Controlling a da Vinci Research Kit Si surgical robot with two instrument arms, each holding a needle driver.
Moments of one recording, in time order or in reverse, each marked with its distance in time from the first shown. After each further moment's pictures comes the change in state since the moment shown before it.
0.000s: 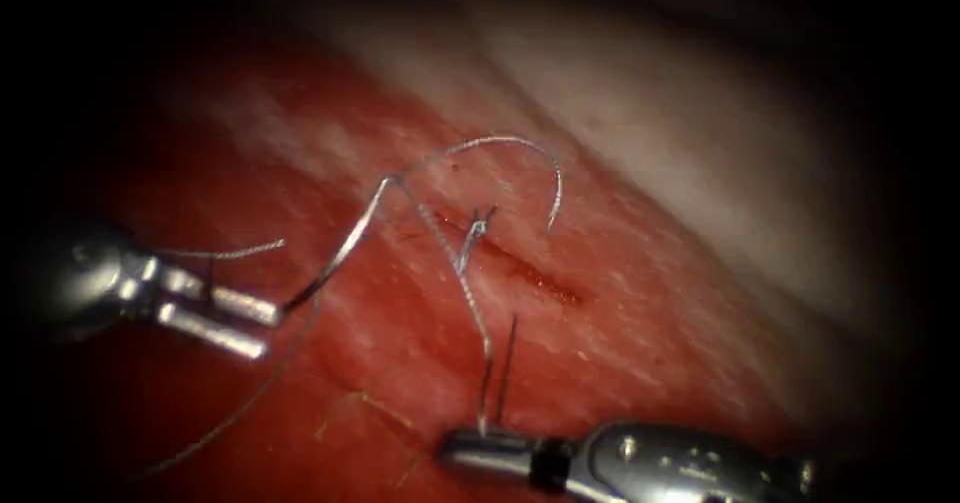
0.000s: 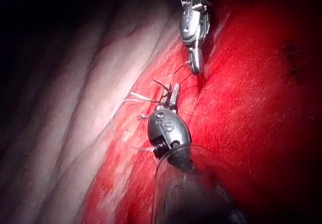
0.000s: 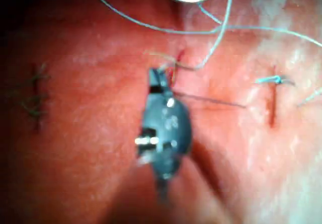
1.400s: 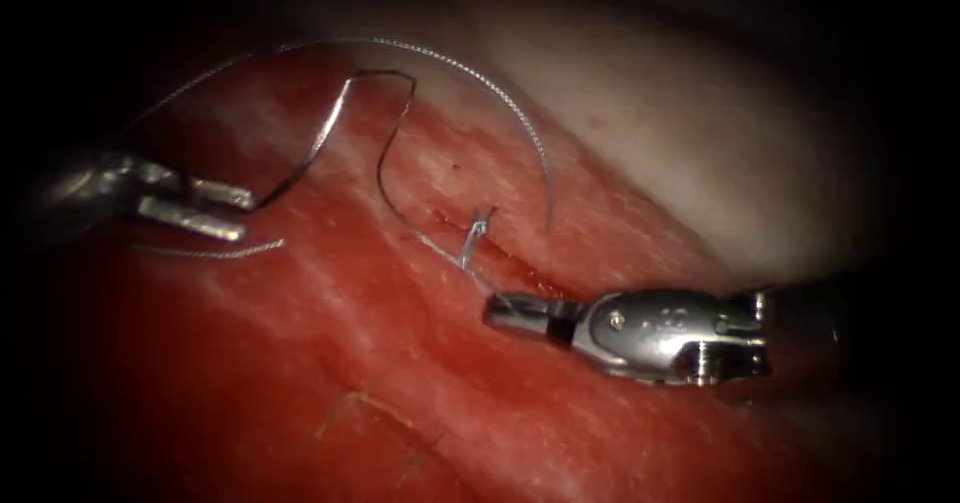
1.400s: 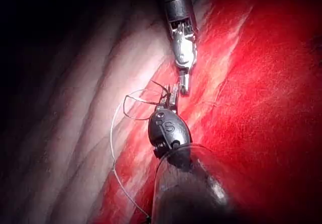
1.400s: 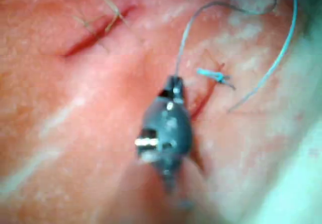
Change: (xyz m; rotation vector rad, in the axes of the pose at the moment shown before) right arm -0.006 0.014 0.002 -0.100 -0.154 -0.249; left arm 0.000 -0.005 -0.003 0.133 -0.020 -0.054
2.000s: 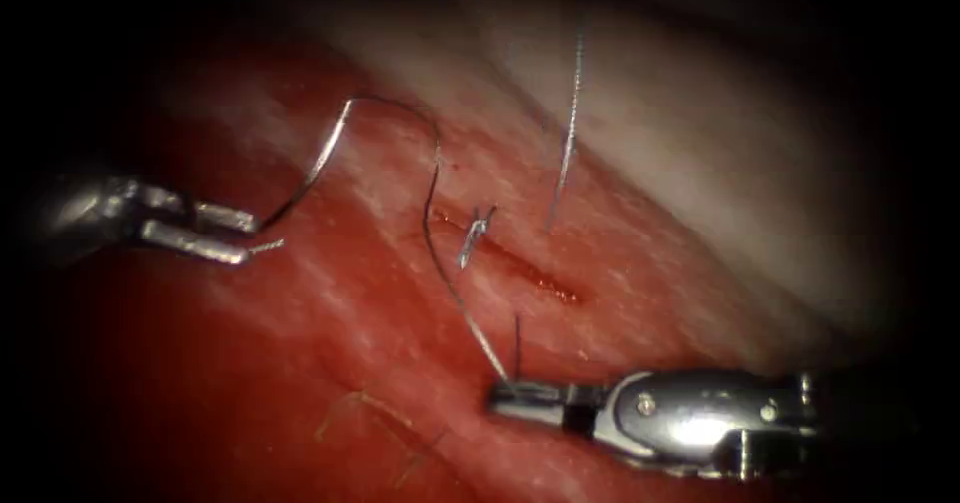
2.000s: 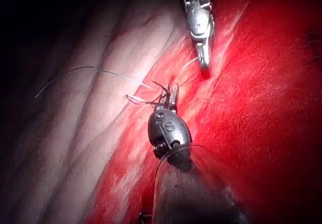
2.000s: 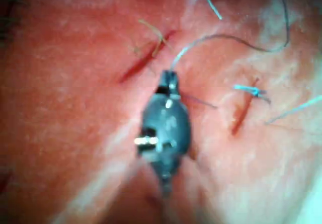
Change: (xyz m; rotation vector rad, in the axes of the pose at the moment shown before) right arm 0.005 -0.008 -0.005 0.087 0.074 0.108; left arm -0.001 0.001 0.000 -0.002 -0.003 0.010
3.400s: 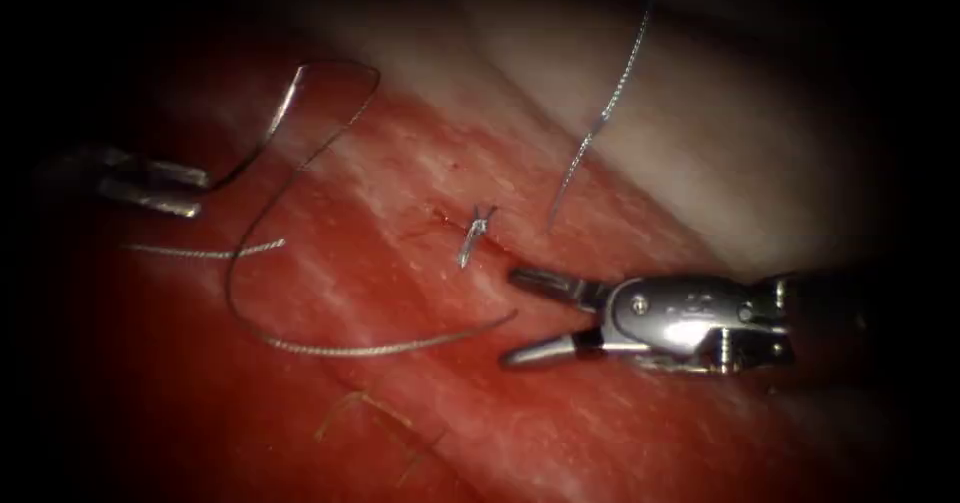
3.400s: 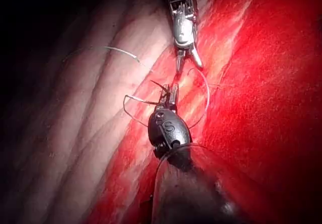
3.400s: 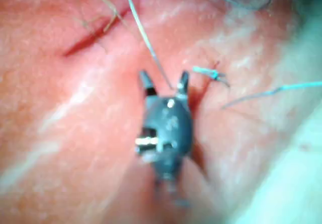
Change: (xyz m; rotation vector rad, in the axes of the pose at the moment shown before) right arm -0.004 0.010 0.003 -0.056 0.049 -0.187; left arm -0.001 -0.003 -0.003 0.047 -0.013 -0.013
